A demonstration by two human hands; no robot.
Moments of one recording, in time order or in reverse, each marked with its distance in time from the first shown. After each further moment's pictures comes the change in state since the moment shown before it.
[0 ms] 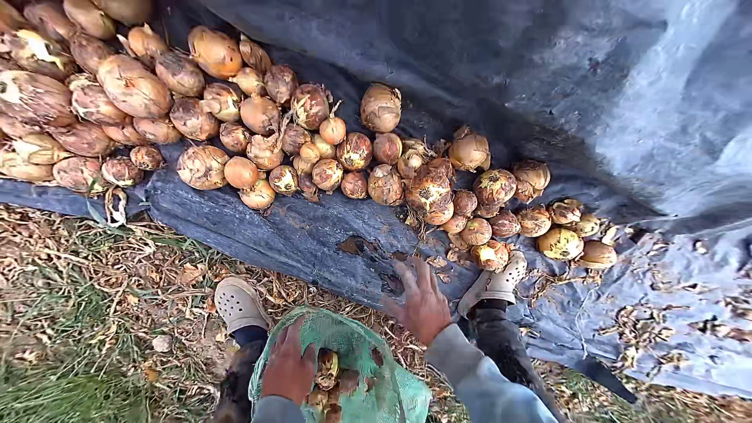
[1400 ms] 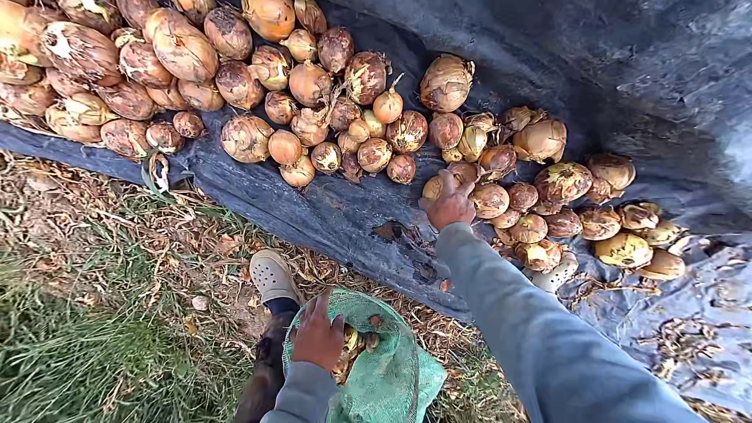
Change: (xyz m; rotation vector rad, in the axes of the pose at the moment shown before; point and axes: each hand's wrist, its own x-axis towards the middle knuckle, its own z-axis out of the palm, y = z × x) left_hand 0.017 -0.004 -0.025 -0.039 -0.071 -0.118; right_hand 0.190 -0.017 0.008 -0.085 0.121 0.456
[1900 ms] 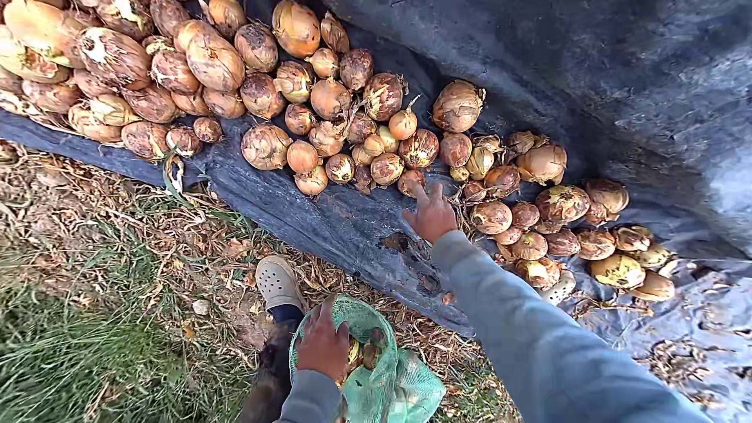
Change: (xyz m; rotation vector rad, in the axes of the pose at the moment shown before) left_hand -0.001 -0.002 -0.017 -0.064 -0.002 0.011; right_hand -0.024 -0.050 -0.015 -0.037 -0.111 -0.441
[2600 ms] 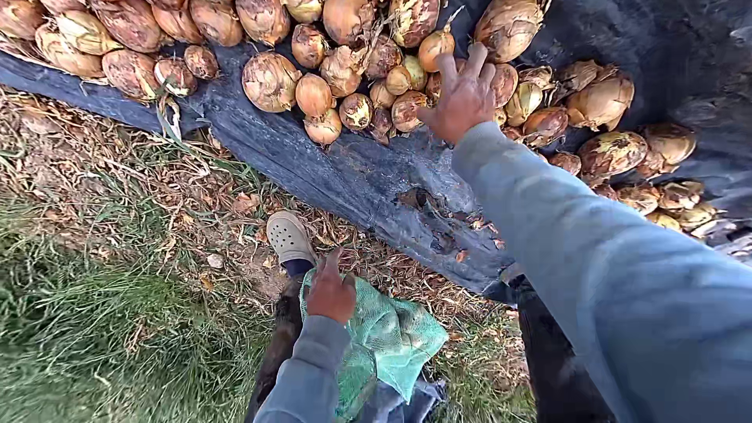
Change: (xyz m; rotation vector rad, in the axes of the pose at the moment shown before) left_hand 0.002 -0.012 -0.007 -0.112 0.008 -0.042; right_hand 0.047 -0.057 -0.059 -0.126 0.225 -0.057
